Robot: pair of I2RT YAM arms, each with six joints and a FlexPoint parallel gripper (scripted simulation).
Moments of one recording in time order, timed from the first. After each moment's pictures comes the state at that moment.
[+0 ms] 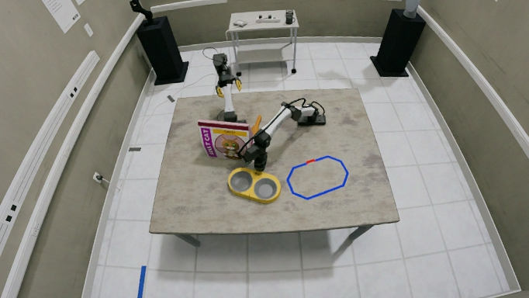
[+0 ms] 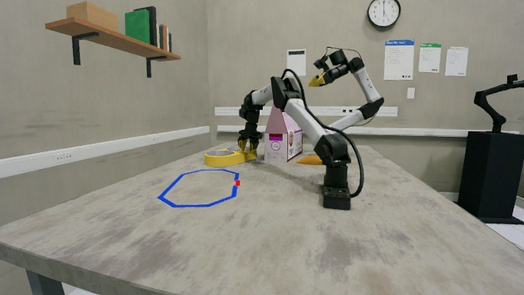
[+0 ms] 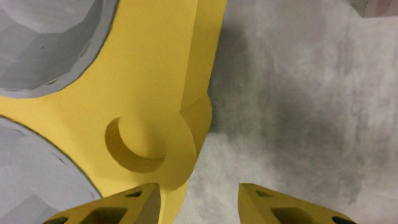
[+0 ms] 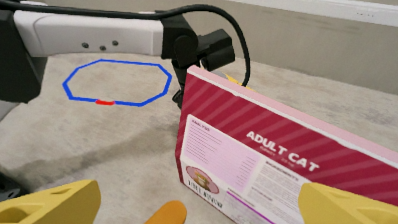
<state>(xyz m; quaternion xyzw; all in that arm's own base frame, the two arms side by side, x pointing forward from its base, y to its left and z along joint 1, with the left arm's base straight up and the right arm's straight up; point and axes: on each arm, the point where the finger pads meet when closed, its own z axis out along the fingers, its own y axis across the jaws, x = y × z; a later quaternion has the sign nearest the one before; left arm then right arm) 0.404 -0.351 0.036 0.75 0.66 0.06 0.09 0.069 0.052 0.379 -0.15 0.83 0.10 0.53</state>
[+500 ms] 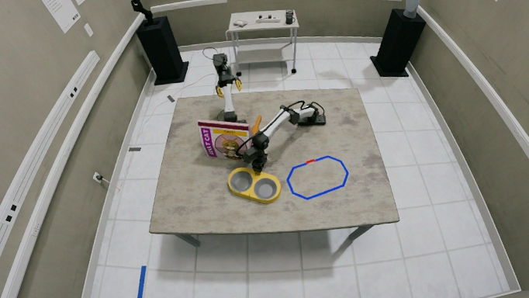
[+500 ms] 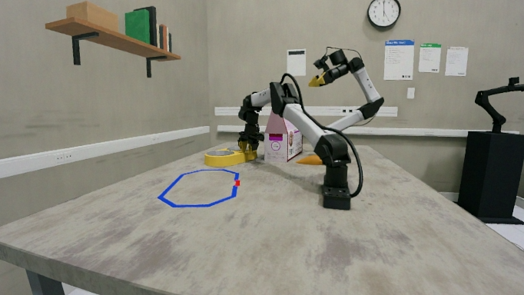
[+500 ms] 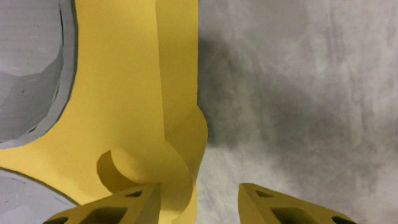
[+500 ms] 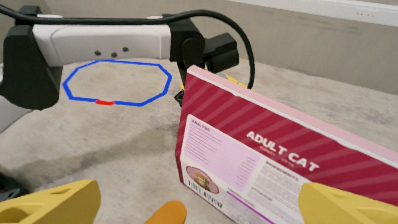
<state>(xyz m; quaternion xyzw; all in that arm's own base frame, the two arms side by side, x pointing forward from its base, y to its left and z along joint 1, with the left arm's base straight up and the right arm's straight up) 0.405 -0.357 0.028 0.80 0.59 0.06 0.07 0.069 0.052 0.379 -0.15 0.83 0.10 0.53</state>
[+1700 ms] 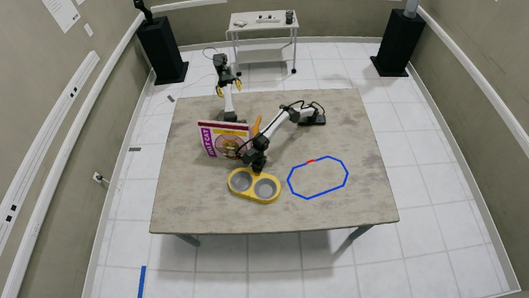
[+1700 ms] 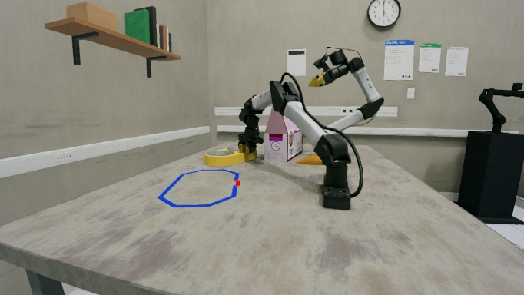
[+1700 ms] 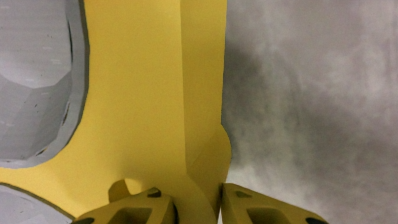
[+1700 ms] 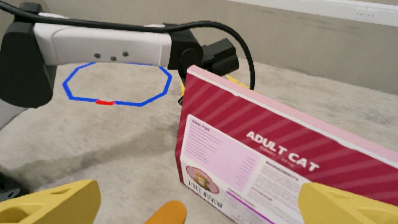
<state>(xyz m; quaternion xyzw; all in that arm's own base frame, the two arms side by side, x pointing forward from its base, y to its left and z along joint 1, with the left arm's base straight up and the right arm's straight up) 0.417 -0.364 0.015 0.80 0.59 0.08 0.10 0.069 0.052 0.379 -0.15 0.83 0.10 0.53</state>
